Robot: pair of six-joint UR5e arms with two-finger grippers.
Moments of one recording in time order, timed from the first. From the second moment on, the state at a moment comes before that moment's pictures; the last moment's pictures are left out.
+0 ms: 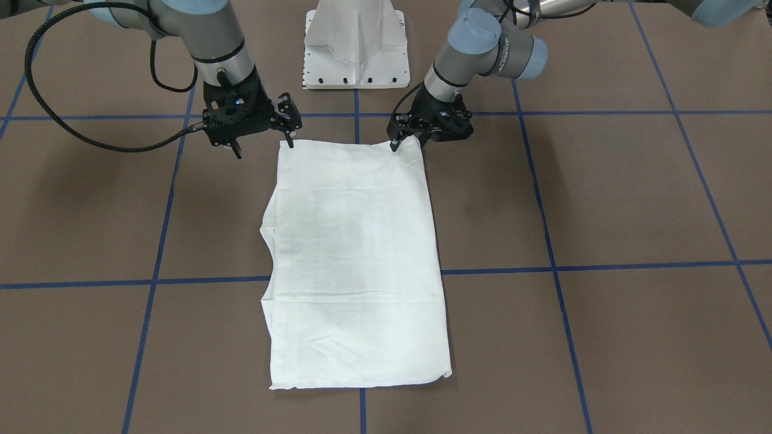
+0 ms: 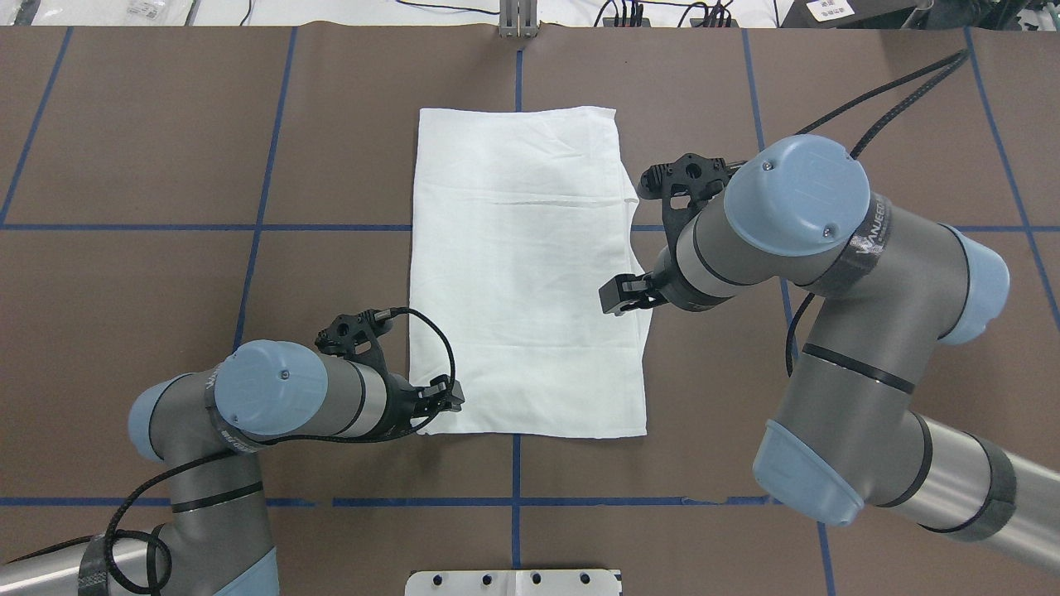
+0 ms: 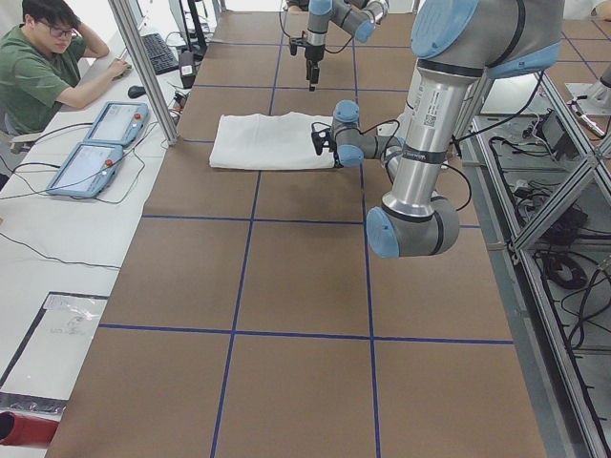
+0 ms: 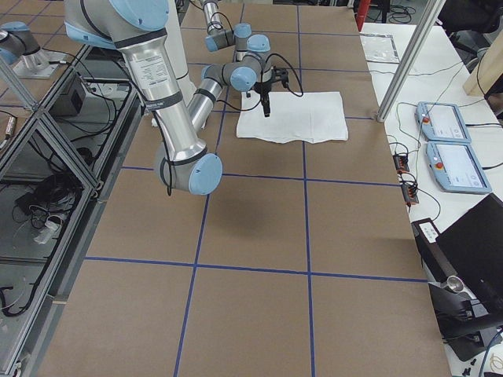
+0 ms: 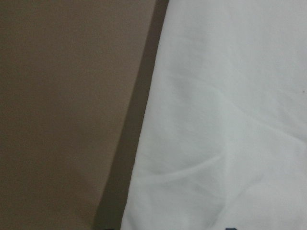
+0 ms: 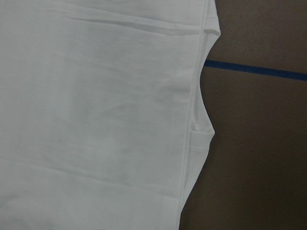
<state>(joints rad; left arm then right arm) -0.34 -1.96 -1.77 -2.09 -1.78 -1.72 0.59 -1.10 2.01 -1.65 1.89 1.01</state>
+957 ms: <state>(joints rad) -0.36 -1.96 -1.78 -2.07 -1.78 -1.71 0.49 -1.10 1.98 -1.66 1.87 1.33</state>
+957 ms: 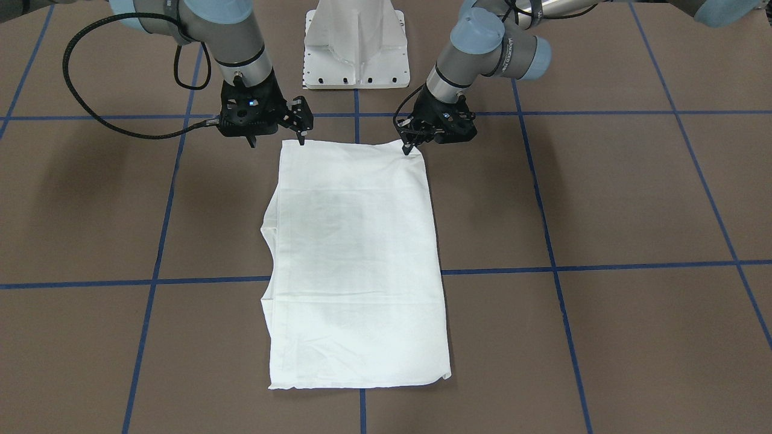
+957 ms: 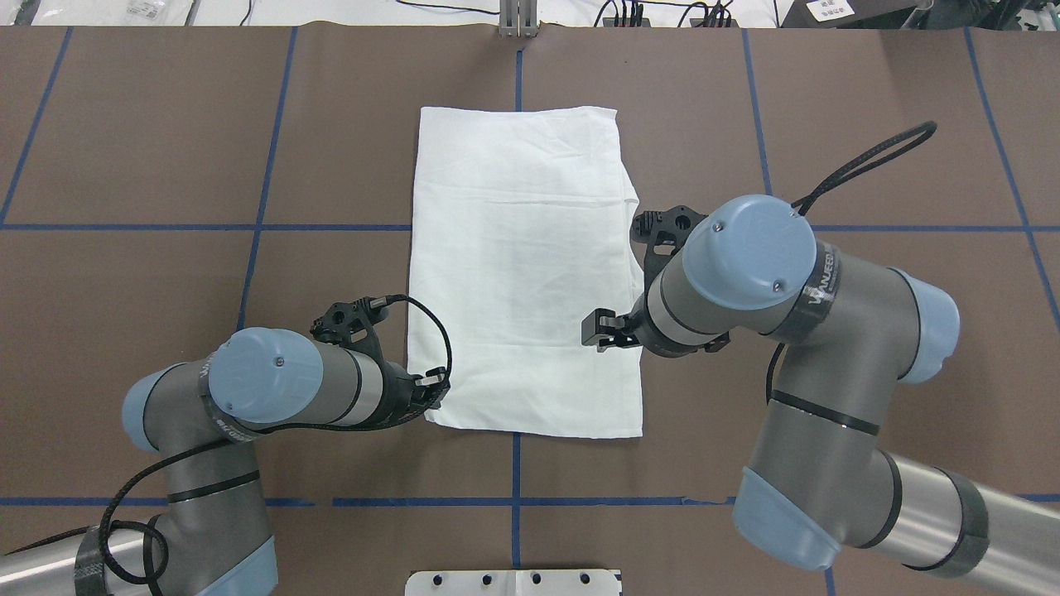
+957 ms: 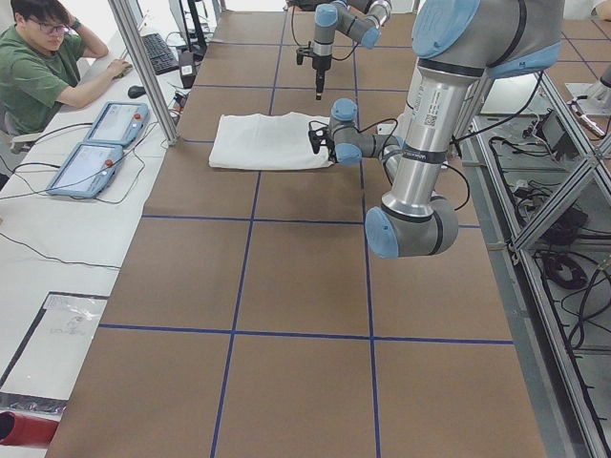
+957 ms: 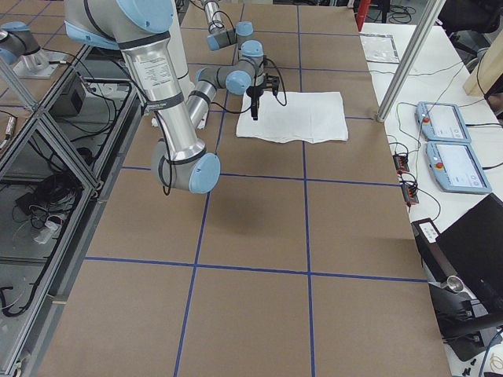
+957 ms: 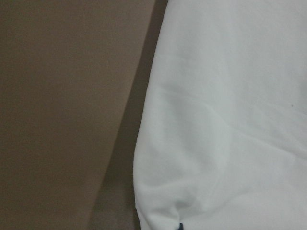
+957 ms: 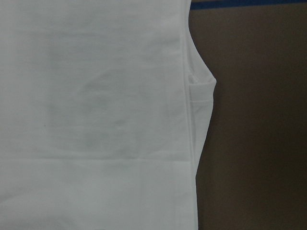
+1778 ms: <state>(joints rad) -0.38 -1.97 -1.79 -2.06 -1.78 -1.70 0.34 -1.07 1.85 -1.65 1.72 1.87</state>
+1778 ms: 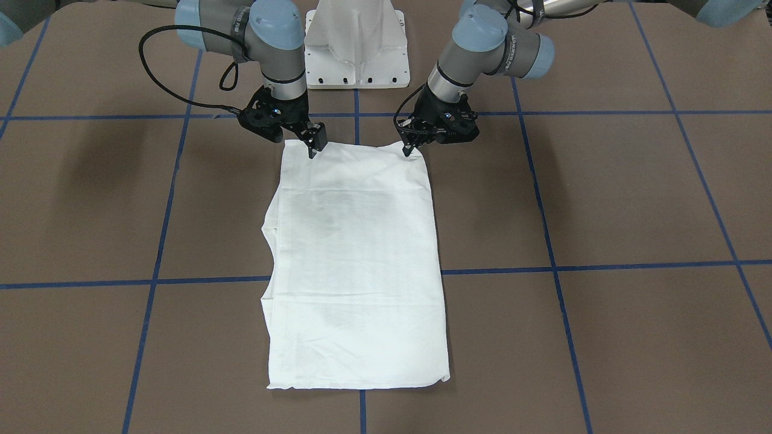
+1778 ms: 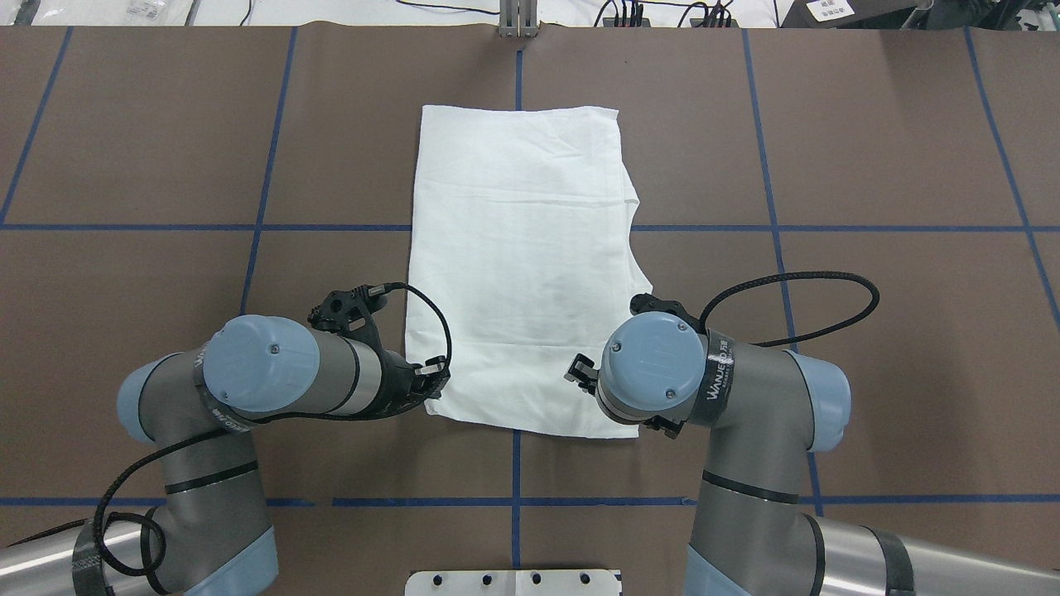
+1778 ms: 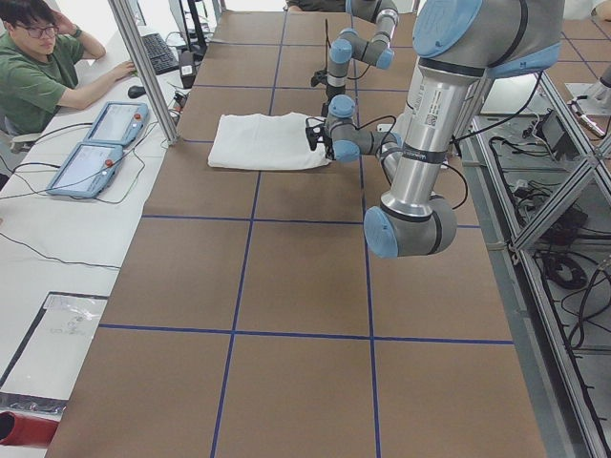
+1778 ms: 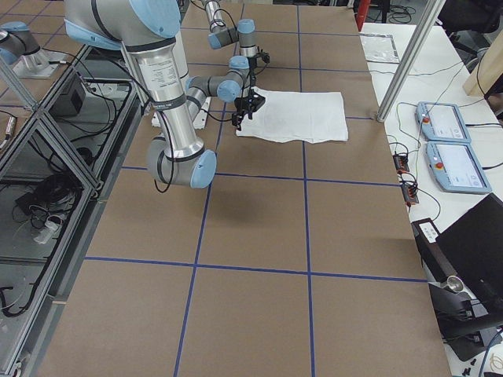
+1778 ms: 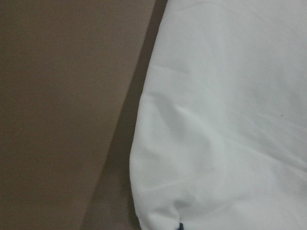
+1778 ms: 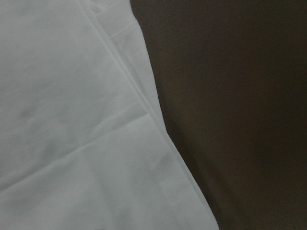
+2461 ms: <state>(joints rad) -0.39 -2.00 -1.80 -2.02 -1.78 -1.70 0.30 -1.07 1.82 -1.65 1.72 1.90</state>
